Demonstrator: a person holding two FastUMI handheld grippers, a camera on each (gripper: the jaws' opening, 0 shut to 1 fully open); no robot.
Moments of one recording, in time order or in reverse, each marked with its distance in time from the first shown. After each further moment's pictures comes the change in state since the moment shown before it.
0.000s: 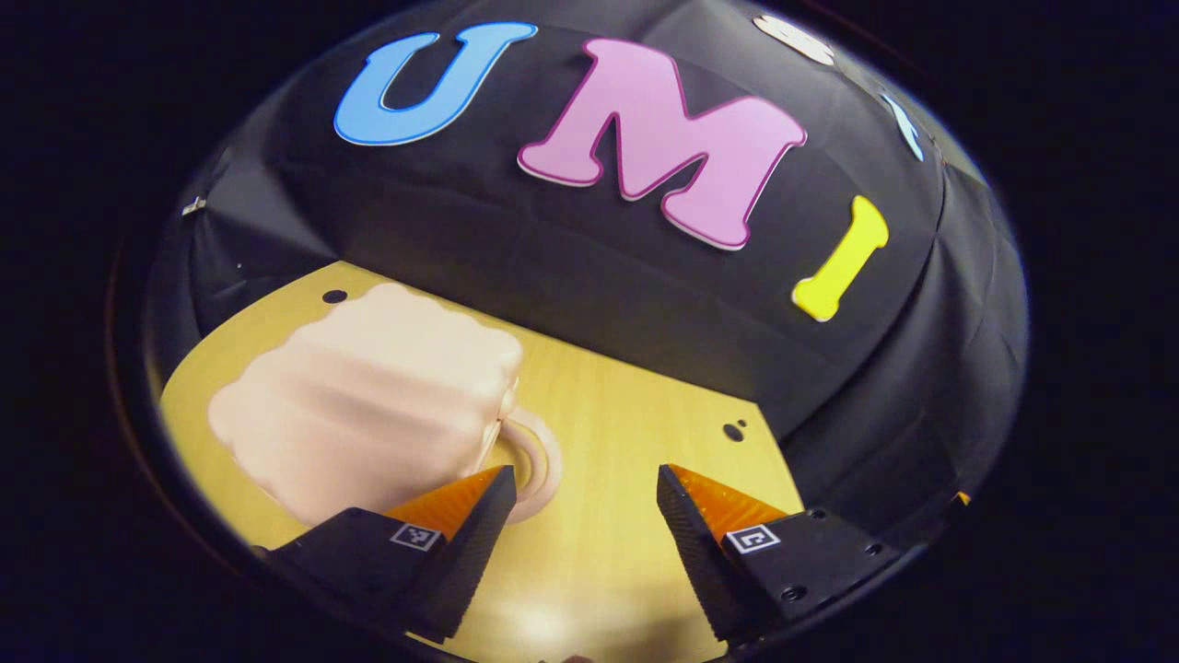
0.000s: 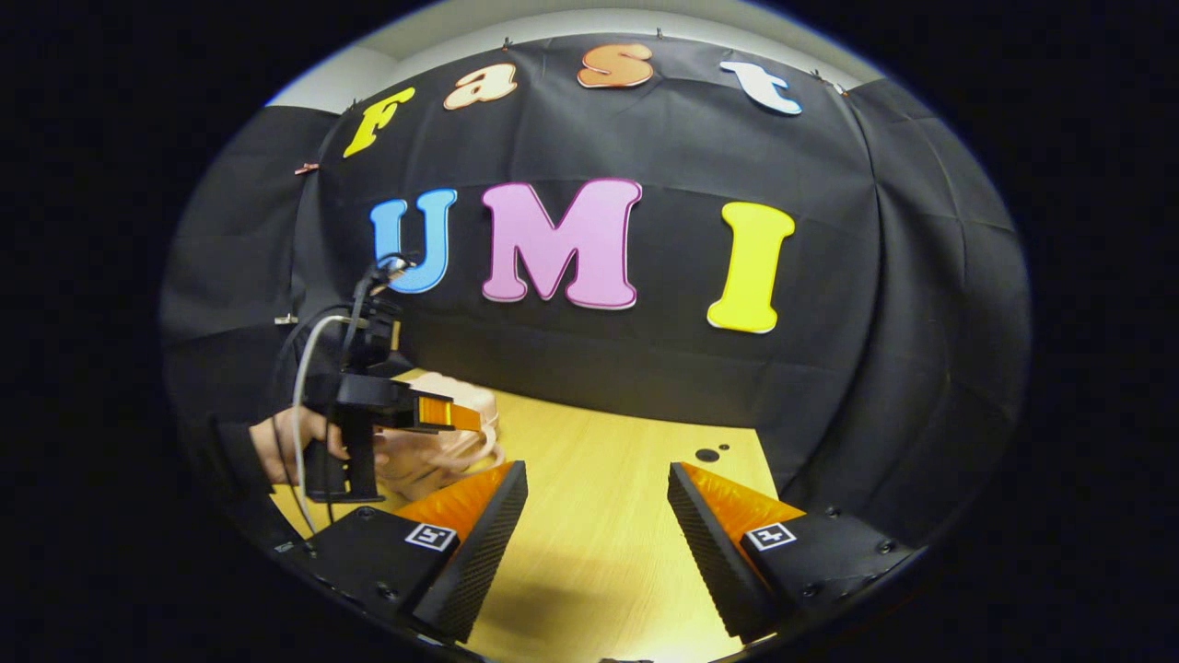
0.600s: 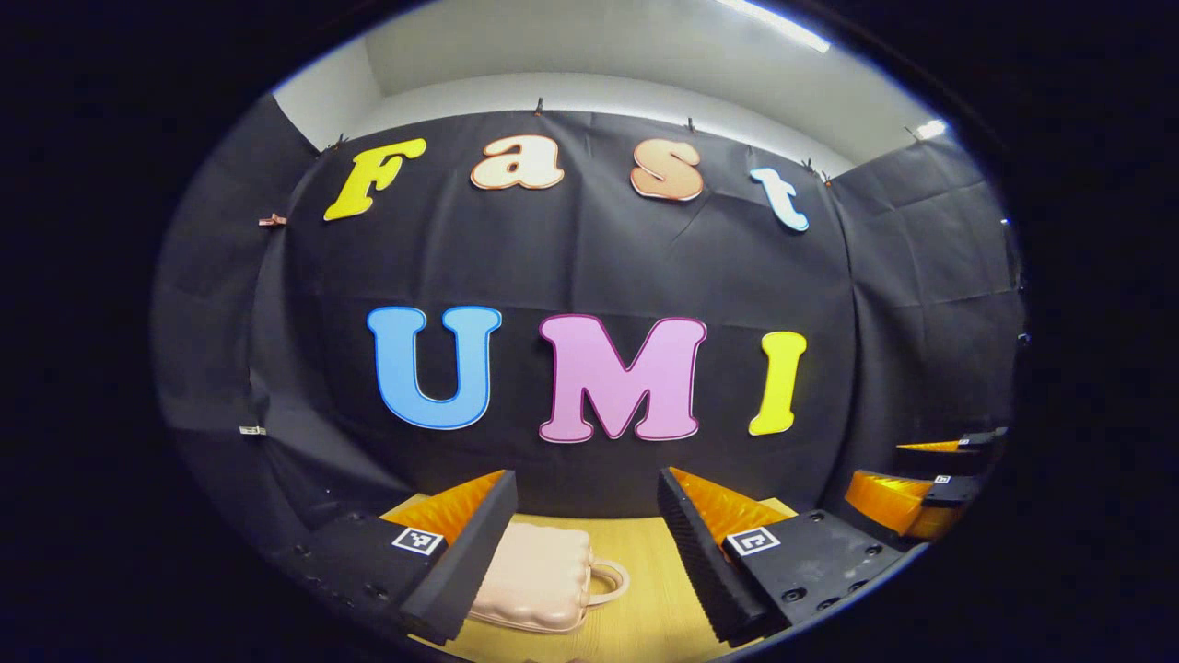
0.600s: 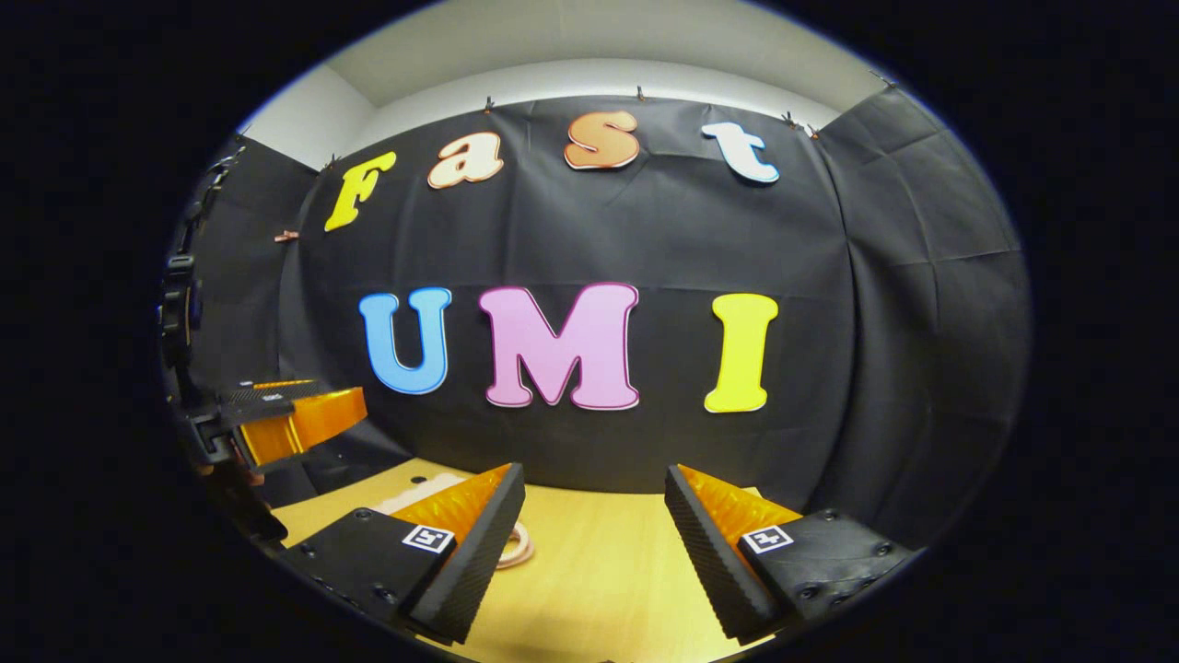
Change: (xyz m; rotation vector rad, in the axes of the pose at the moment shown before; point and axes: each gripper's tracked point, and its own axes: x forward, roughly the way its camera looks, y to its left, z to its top) left arm -0.207 -0.035 0.139 0.407 -0.559 0.045; right arm -0.025 0.074 0.106 0.076 -0.235 -0.065
